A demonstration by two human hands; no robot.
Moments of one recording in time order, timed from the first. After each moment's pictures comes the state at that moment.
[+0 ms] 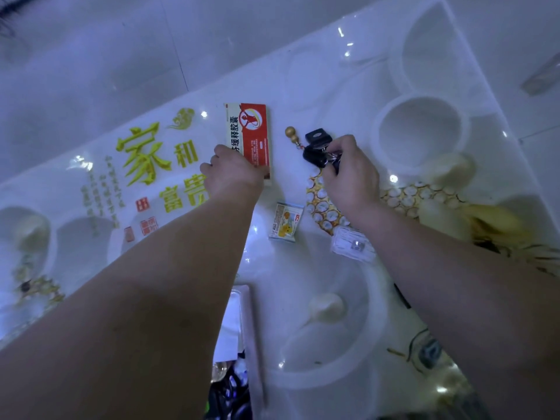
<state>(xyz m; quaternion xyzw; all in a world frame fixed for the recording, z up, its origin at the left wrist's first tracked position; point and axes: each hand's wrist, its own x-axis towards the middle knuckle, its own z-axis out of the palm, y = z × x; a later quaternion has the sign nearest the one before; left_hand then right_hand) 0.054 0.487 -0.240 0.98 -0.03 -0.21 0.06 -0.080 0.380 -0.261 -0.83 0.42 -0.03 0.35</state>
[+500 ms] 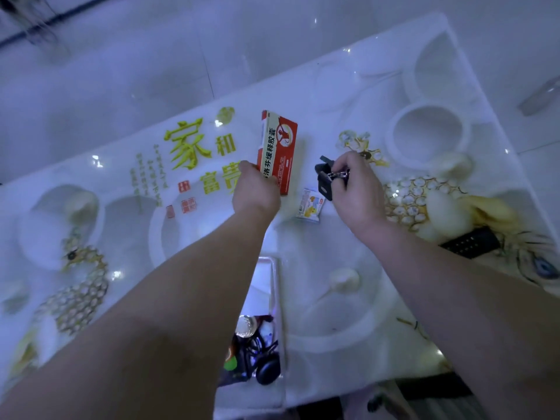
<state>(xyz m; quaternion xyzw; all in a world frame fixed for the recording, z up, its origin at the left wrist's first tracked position) 0.011 0.557 -0.174 0.94 -0.03 -0.26 0.24 -0.104 0.451 -0.198 -0.82 0.41 -0.08 0.39</state>
